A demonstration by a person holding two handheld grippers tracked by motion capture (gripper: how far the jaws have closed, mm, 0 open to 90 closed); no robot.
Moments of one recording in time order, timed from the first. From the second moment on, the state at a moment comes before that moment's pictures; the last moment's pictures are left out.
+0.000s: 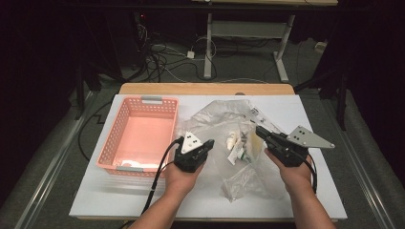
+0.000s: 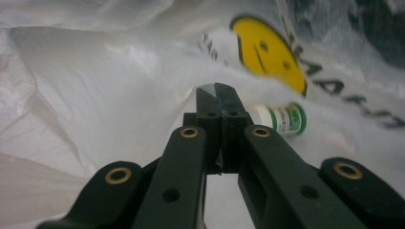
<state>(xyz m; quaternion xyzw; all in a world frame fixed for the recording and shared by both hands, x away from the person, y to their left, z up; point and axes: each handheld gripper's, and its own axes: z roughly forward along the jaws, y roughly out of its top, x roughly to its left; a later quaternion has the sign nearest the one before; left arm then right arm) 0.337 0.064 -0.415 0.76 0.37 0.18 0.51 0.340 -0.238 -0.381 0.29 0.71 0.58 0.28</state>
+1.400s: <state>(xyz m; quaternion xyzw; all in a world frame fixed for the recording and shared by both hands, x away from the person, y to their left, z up) 0.401 0.005 -0.233 0.71 0.27 0.31 0.57 0.373 -0.267 -0.237 0.31 0.59 0.63 0.41</state>
